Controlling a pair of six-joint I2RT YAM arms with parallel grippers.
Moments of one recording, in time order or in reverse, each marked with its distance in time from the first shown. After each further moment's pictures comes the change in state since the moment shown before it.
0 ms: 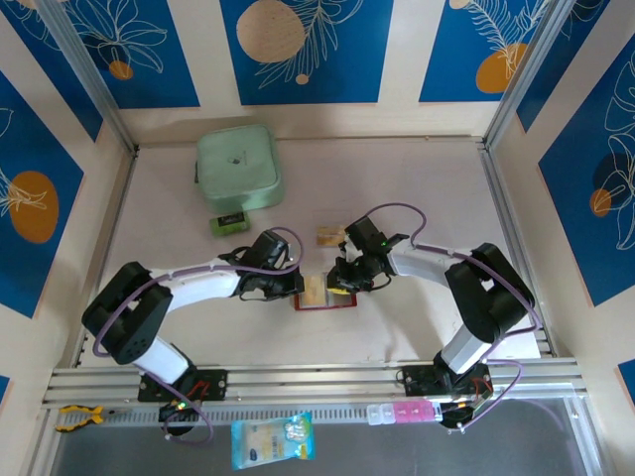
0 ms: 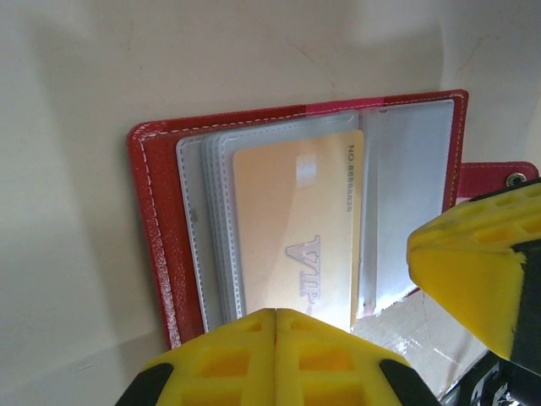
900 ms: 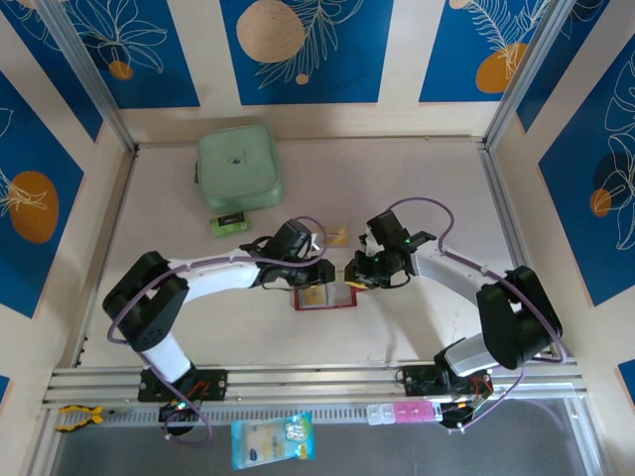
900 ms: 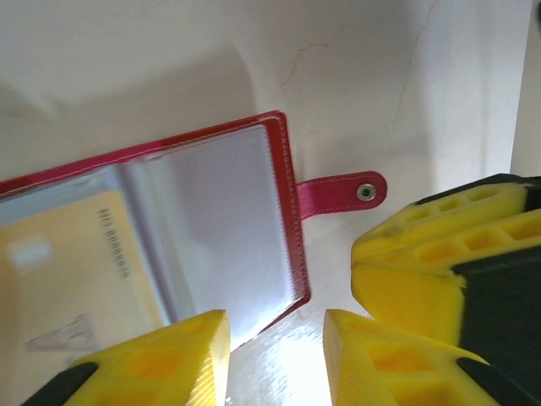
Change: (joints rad) left arm -0.083 0.095 0.166 0.048 0.049 -0.026; right arm -0.093 -0.172 -0.033 -0.133 0.050 -0.053
